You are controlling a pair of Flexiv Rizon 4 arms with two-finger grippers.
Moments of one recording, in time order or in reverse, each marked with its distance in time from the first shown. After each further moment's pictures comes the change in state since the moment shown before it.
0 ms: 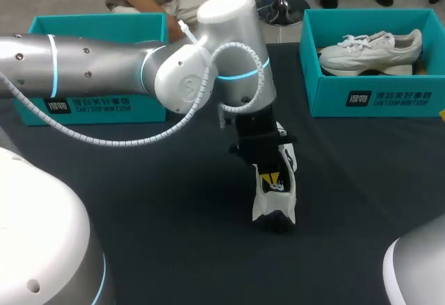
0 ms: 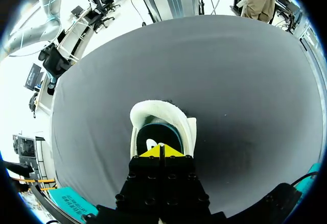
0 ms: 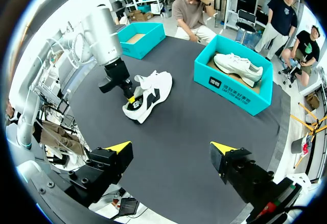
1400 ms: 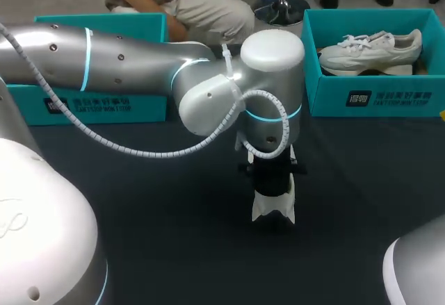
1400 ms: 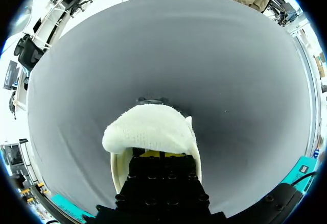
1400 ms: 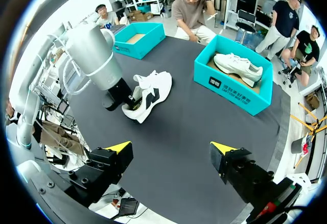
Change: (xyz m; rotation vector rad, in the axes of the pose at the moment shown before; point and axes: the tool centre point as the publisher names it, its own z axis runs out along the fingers) left arm 0.013 0.002 0.047 -0.177 0.208 0.034; right arm 0.000 -0.001 0.001 -0.002 0.000 0.000
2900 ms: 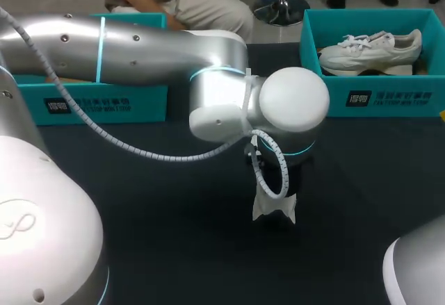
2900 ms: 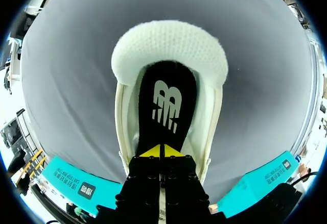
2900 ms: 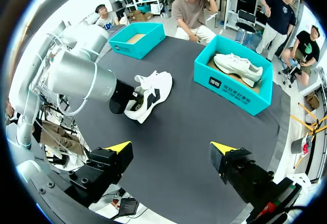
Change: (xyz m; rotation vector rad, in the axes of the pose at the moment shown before) left arm -0.007 0.059 -0.029 -0.424 0.037 -0.118; right arm 0.000 0.000 0.000 0.000 0.000 0.000
